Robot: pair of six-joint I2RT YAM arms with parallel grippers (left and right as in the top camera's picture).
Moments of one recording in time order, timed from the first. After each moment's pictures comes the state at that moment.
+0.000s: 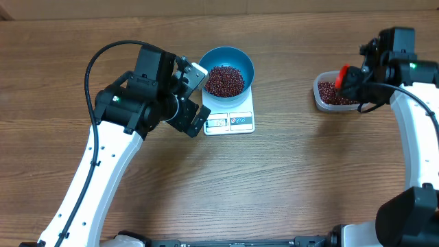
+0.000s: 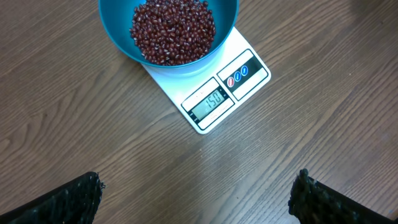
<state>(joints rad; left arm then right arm) -0.33 1.45 1.48 -1.09 0.18 0.25 -0.14 1.63 1.48 -1.04 -0.14 0.18</state>
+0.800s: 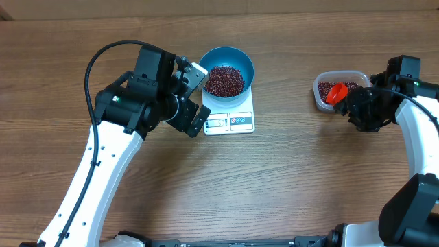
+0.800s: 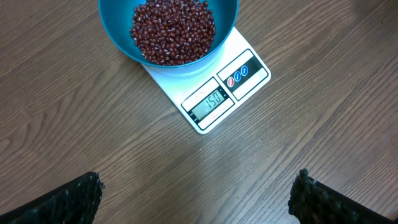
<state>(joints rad) -0.33 1.45 1.48 -1.09 0.18 0.25 -0.27 1.63 1.27 -0.99 -0.30 0.37</state>
